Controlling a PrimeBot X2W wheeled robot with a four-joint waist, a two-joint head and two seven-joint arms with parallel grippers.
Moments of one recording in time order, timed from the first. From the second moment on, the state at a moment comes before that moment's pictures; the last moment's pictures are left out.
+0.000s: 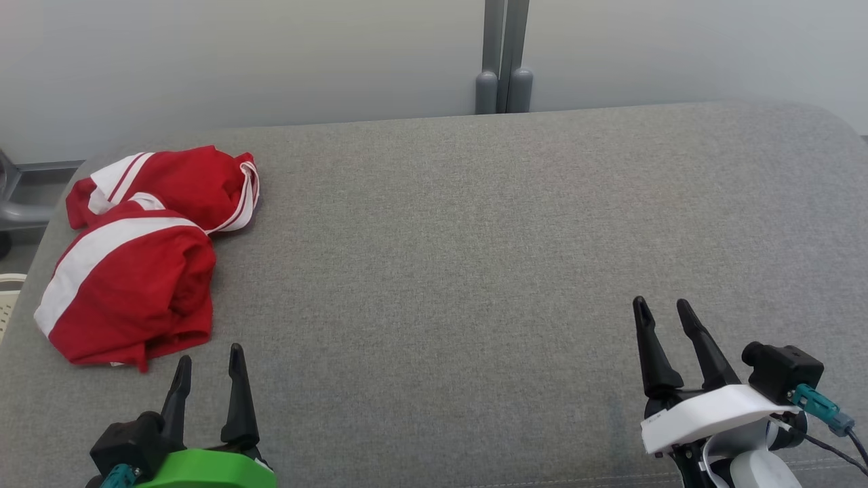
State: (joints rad) left arm 0.07 0.08 -0.06 0.09 -0.41 0.00 -0.18; right arm -0.02 -0.04 0.06 0.14 0.45 0.13 -0.17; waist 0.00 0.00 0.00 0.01
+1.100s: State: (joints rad) left arm 0.10 0.07 -0.05 0.16 -0.20 -0.01 -0.25; right arm -0.02 -0.05 0.09 0.16 0.19 0.13 -0.25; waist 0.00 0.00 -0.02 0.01
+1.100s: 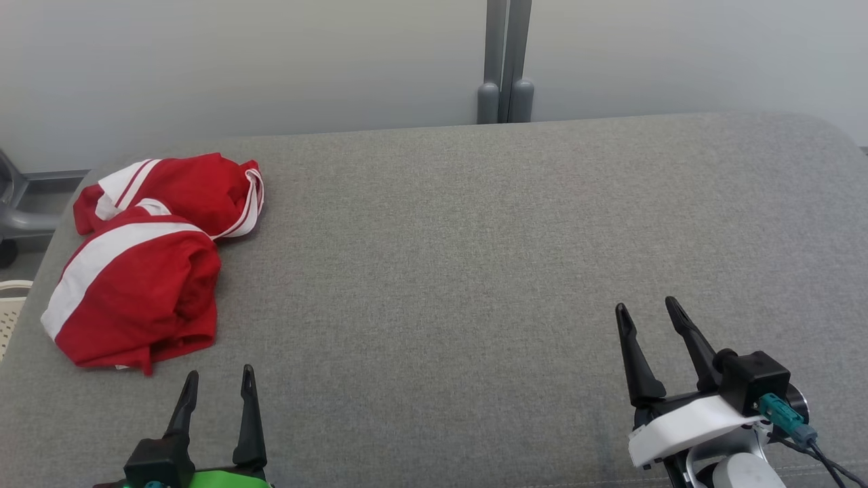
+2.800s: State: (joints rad) left arm 0.09 0.07 -0.05 0.17 -0.15 -0.01 -0.26; right arm -0.02 -0.05 0.08 0.16 0.13 0.13 -0.26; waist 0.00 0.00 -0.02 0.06
